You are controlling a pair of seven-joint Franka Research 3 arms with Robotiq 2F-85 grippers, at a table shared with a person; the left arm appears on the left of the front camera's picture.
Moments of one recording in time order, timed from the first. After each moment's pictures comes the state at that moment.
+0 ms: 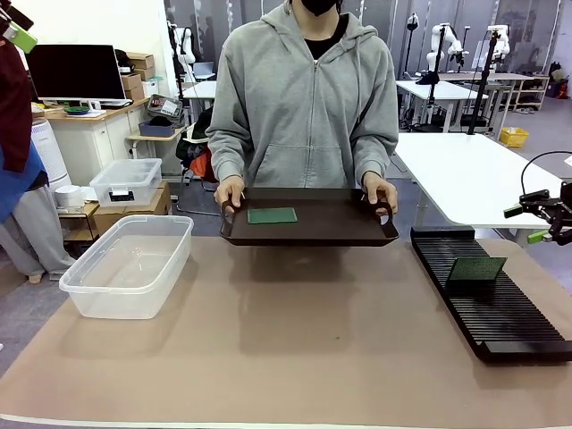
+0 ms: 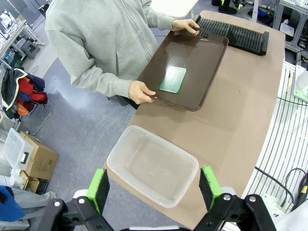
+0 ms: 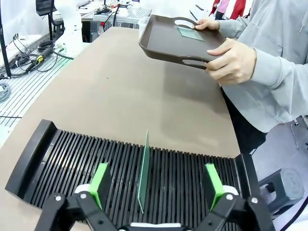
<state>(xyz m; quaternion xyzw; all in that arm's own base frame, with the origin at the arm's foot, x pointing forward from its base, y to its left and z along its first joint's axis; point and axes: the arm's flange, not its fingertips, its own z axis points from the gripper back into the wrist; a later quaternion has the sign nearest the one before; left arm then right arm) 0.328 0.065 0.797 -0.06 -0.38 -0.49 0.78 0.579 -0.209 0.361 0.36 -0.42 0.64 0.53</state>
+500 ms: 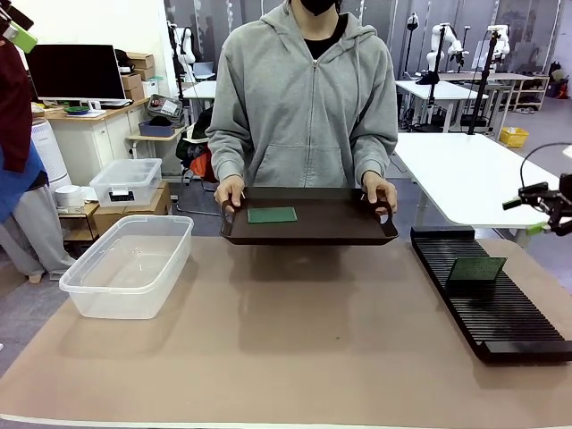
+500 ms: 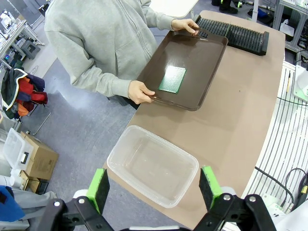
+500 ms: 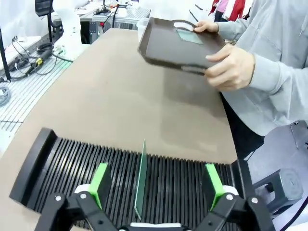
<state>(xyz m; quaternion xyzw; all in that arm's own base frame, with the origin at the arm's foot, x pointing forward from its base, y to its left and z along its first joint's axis) 0.328 0.065 0.797 -0.06 -0.38 -0.49 0.78 0.581 -0.196 0.390 0.36 -0.41 0.64 0.54</state>
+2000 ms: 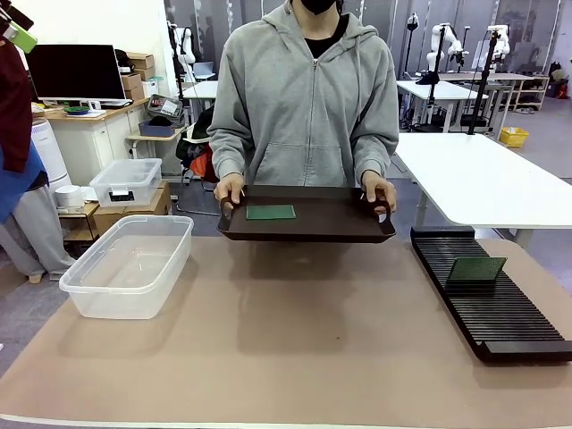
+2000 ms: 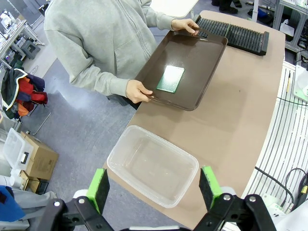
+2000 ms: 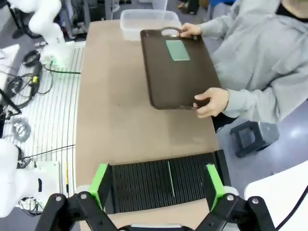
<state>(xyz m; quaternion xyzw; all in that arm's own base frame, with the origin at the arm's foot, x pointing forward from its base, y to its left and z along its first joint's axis) 0.328 0.065 0.797 -0.06 -0.38 -0.49 0.78 0.434 -0.124 0.742 0.21 -0.32 0.62 0.69</state>
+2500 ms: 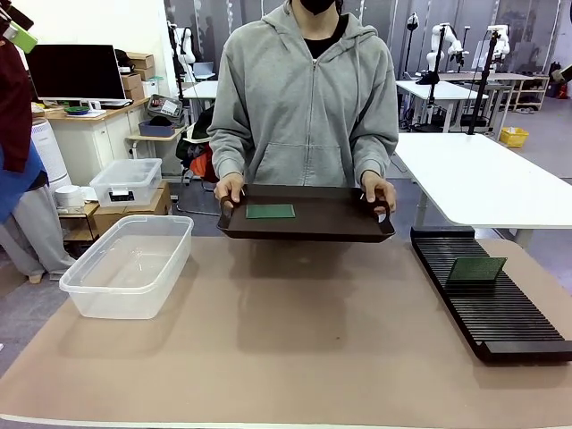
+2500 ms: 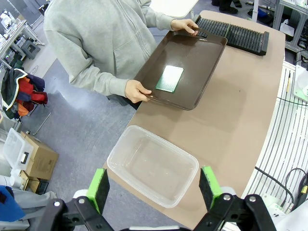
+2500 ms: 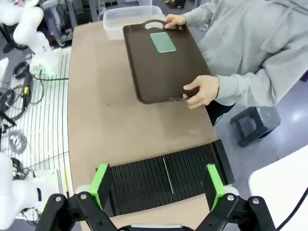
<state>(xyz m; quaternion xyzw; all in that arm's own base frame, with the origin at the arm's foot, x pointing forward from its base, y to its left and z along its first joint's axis) 0.328 0.065 0.797 -0.06 -0.38 -0.49 0.78 0.456 -0.130 0.728 0.21 -0.32 0.57 0.72</state>
